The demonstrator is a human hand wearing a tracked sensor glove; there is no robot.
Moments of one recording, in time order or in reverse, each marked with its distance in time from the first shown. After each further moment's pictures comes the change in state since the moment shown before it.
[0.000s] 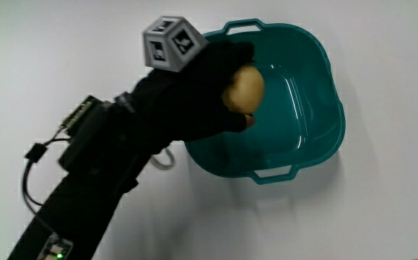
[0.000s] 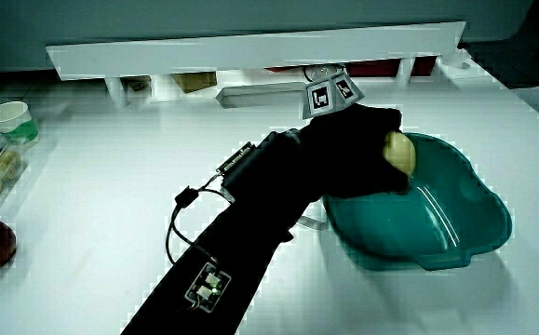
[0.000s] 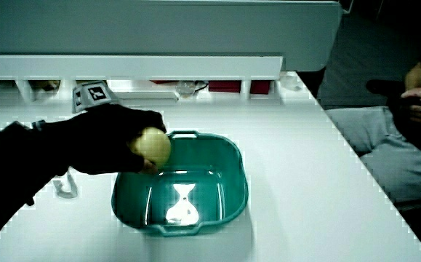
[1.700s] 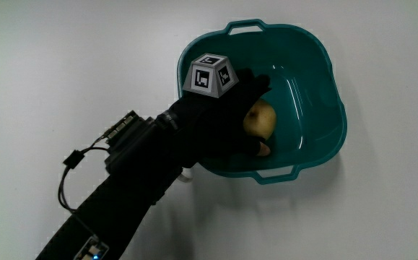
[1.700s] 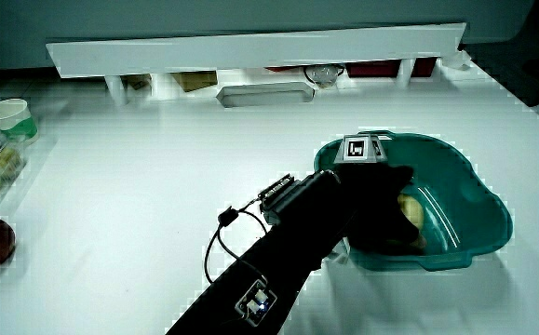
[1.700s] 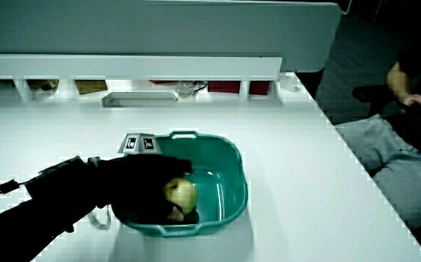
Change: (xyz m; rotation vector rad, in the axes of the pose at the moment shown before) arm 0.036 -0.015 -0.013 -0.170 0.145 0.184
